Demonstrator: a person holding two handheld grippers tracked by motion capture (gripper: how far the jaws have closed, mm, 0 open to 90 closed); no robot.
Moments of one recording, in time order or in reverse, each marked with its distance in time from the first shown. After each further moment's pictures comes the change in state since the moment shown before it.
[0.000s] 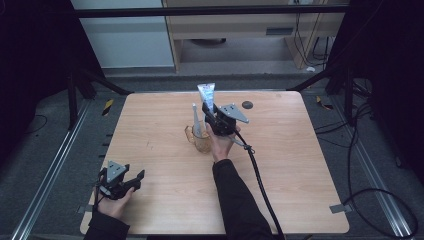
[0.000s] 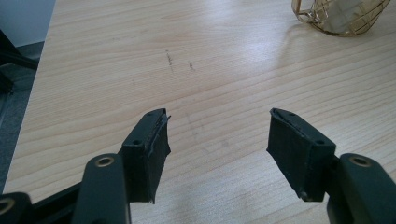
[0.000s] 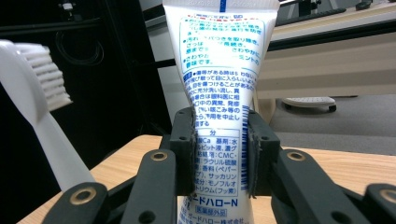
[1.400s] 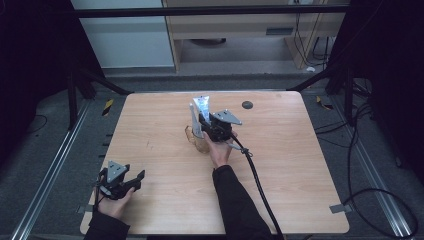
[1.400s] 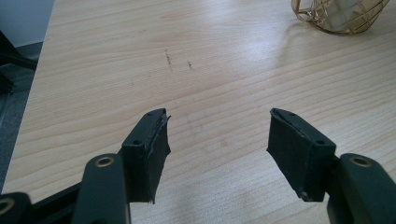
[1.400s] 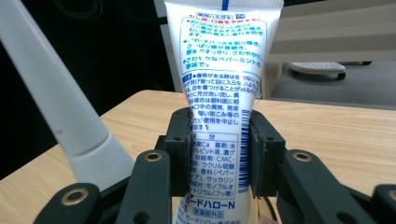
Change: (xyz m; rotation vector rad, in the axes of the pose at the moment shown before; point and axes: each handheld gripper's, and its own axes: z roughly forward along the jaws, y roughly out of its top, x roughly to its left) left arm -0.001 0.000 0.000 0.002 0.000 0.004; right arm 0.003 -0.026 0.004 0.160 0.019 -0.029
